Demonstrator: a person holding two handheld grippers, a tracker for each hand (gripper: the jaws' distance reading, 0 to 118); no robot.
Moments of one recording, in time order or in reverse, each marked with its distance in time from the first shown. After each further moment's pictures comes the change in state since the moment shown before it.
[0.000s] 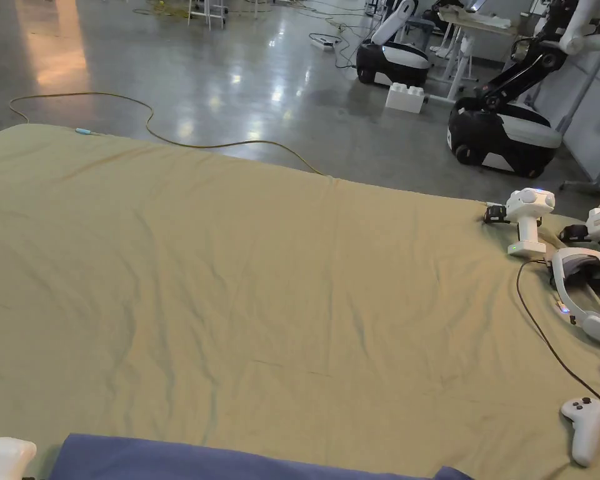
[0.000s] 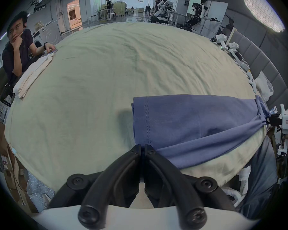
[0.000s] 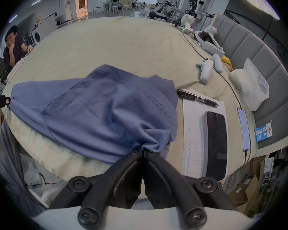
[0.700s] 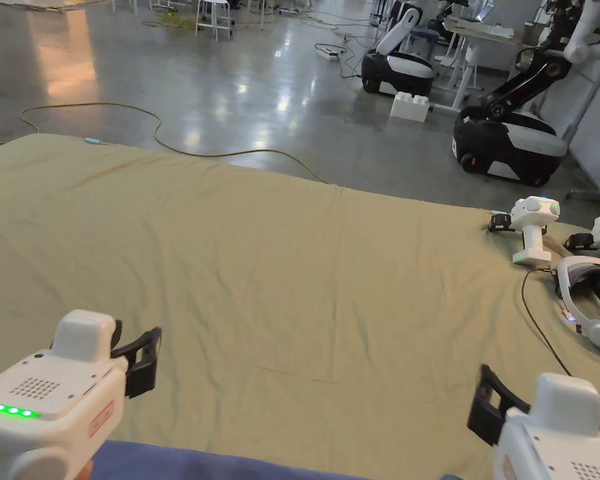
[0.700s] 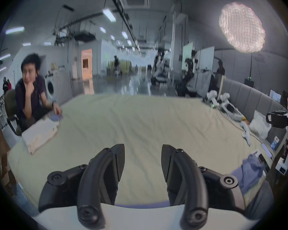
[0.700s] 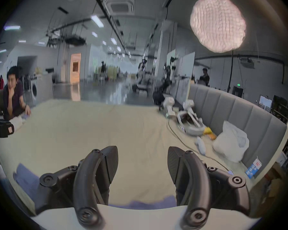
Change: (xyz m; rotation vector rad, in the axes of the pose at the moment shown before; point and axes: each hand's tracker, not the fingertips) left arm 0.094 0.110 0.074 0.695 0.069 -0.004; right arm -0.077 0.132 0.112 0.798 -0.122 -0.157
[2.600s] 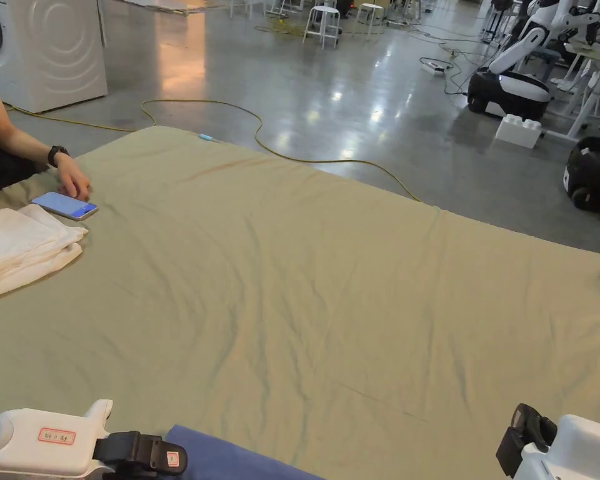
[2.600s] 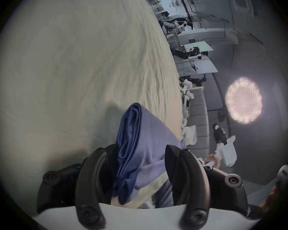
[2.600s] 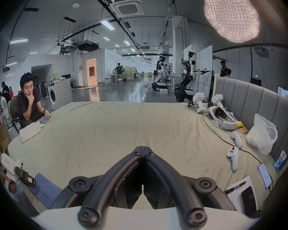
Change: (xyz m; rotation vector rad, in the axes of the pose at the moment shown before) left arm -0.176 -0.167 -0.037 -0.763 -0.651 0.956; right arm -0.076 -0.025 -0.041 -0.083 0.196 -0.054
